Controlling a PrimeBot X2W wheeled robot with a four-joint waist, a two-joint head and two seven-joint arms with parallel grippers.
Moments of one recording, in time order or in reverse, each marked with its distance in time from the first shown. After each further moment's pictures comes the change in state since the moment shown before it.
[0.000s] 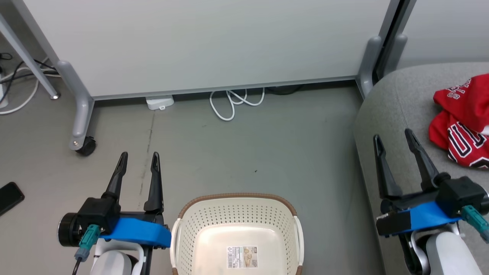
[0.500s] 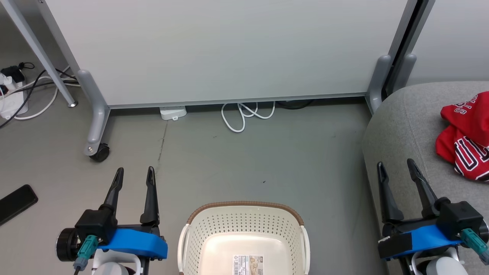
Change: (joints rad) left arm 0.048 -0.031 0.065 0.036 0.034 -0.028 0.000; right arm 0.114 0.042 -0.050 0.009 -0.002 0.000 0.000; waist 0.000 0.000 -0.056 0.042
